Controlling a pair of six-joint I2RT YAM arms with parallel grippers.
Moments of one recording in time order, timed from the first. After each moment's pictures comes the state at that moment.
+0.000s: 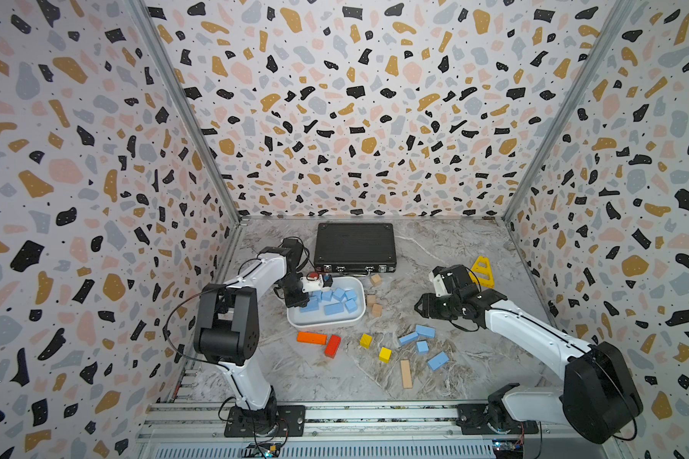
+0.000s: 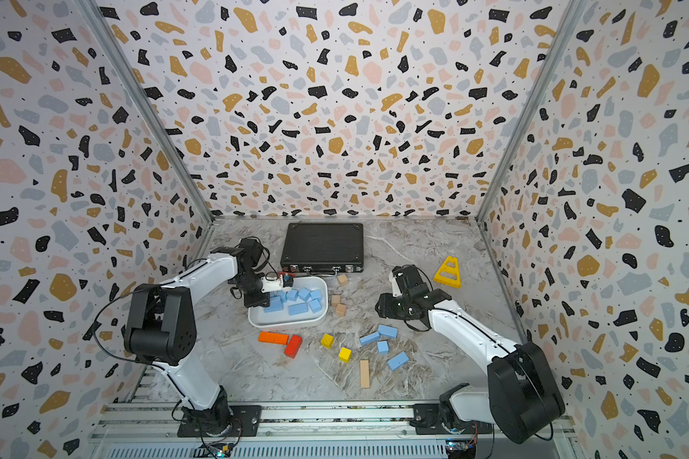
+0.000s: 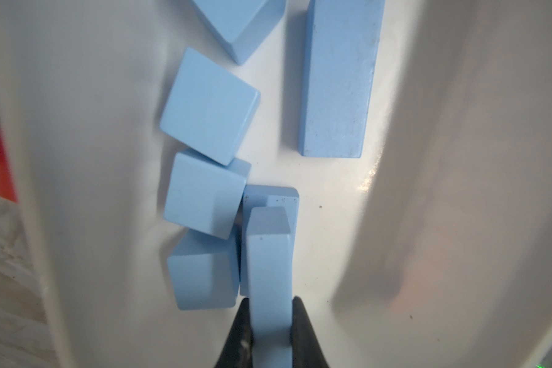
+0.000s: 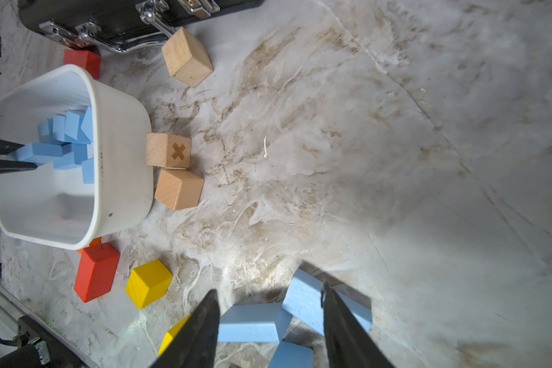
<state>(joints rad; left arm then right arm) -0.14 1.78 1.24 -0.96 0.15 1.16 0.47 1.30 0.80 -0.48 -0.23 0.49</state>
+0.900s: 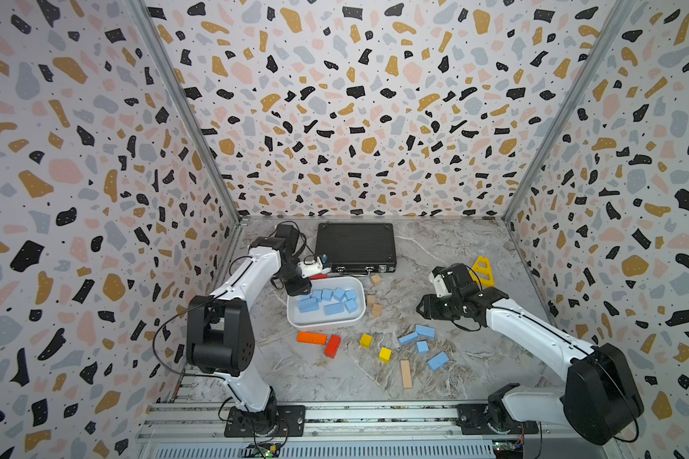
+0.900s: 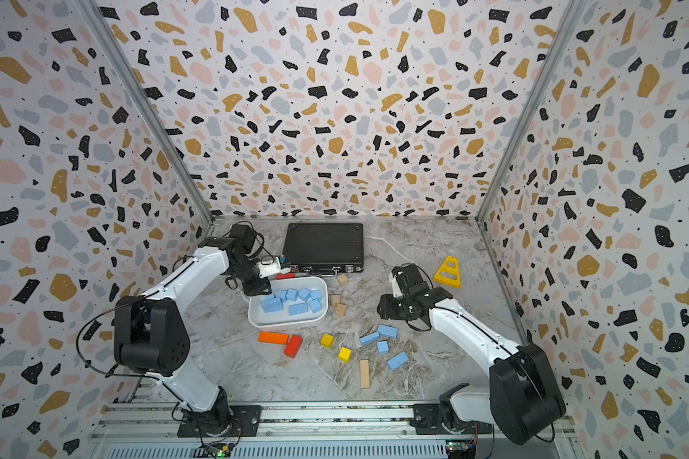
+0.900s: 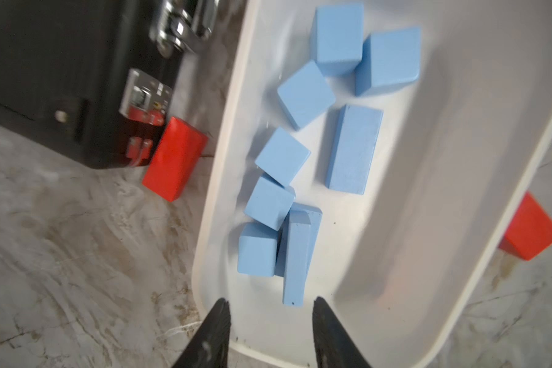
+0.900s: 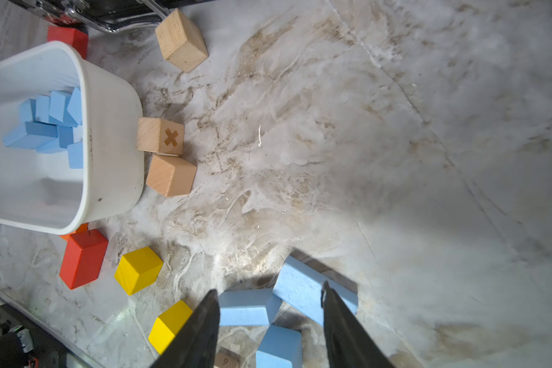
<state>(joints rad) -0.14 1.66 1.36 -1.02 0.25 0.97 0.47 1.30 0.86 -0.59 -0.21 0.41</state>
